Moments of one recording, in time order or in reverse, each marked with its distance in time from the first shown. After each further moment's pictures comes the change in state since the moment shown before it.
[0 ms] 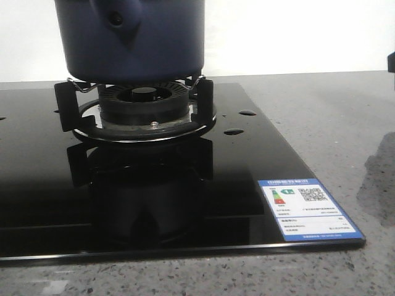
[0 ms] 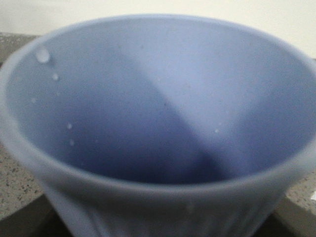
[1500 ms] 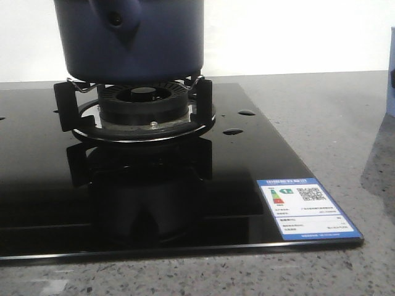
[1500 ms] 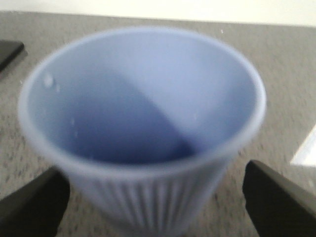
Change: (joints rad) left arm 0.000 0.000 0.000 0.000 -0.004 0.000; right arm -0.001 -0.075 0.061 -0.021 0.116 0.062
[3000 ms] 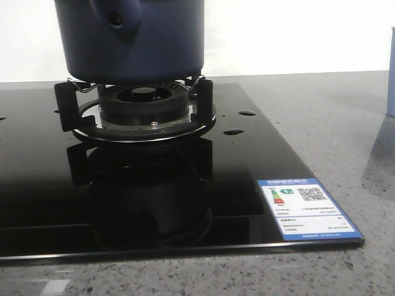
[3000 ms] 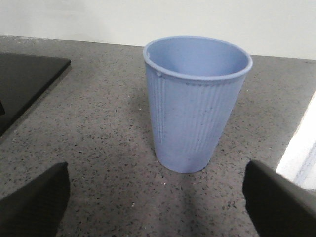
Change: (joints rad) left arm -0.336 0.335 0.000 -0.006 -0.192 0.000; right arm 0.000 -0.523 0.310 -0.006 0.028 0.045
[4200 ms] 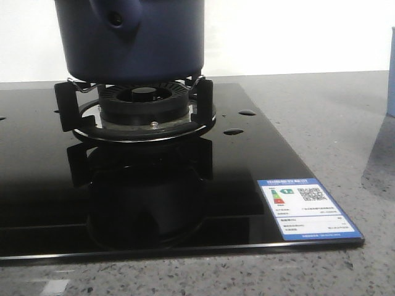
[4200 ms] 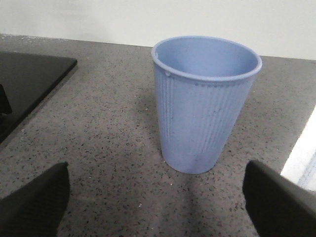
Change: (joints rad) left arm 0.029 0.004 0.000 -0.006 0.033 0.001; right arm 0.016 0.000 0.000 0.000 0.000 0.002
